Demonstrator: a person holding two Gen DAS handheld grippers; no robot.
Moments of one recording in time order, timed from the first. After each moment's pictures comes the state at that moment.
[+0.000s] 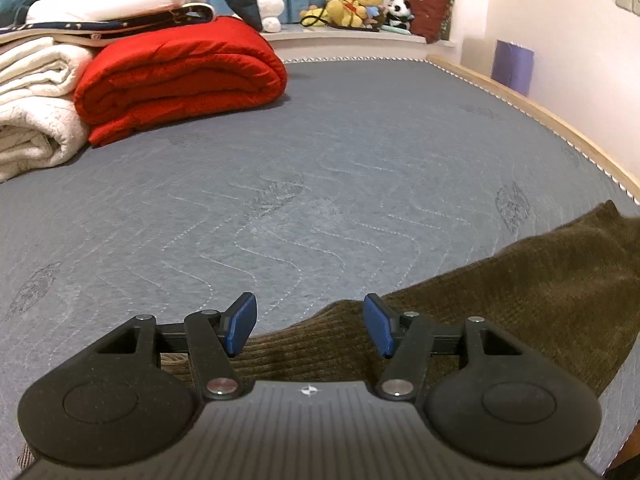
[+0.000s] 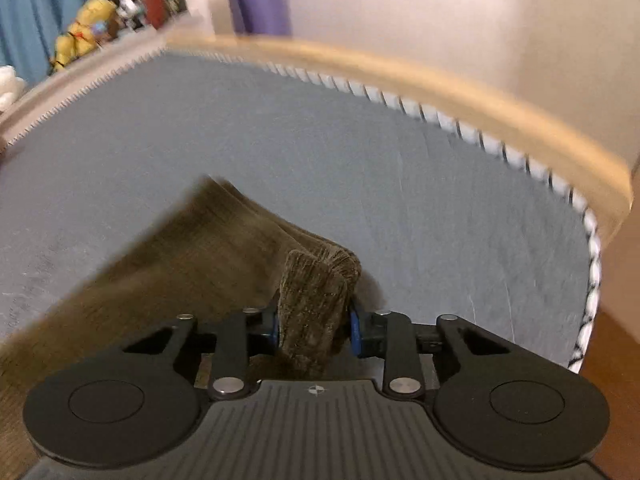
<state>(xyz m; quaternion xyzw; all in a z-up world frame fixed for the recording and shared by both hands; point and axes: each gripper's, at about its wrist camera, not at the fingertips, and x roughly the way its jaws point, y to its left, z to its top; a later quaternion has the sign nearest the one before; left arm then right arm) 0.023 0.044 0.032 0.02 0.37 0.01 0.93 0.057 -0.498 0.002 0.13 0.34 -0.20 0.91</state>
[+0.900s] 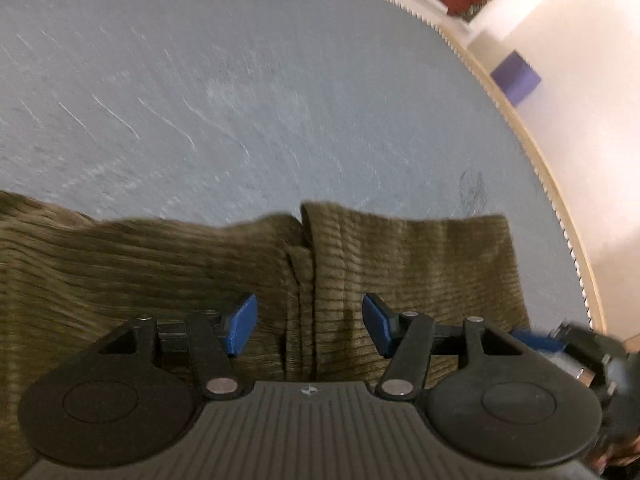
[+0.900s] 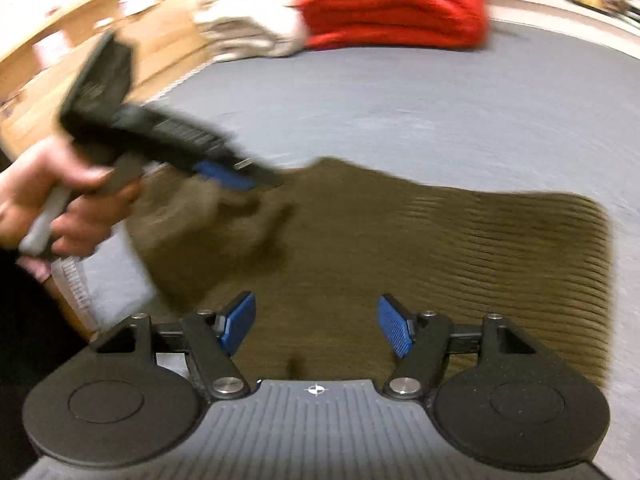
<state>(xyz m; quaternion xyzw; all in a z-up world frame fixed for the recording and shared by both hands) 0.060 0.076 -0.031 -0.20 0.50 -0.06 0.84 0.021 -0.179 0.010 -0.04 0.42 0.35 0.83</state>
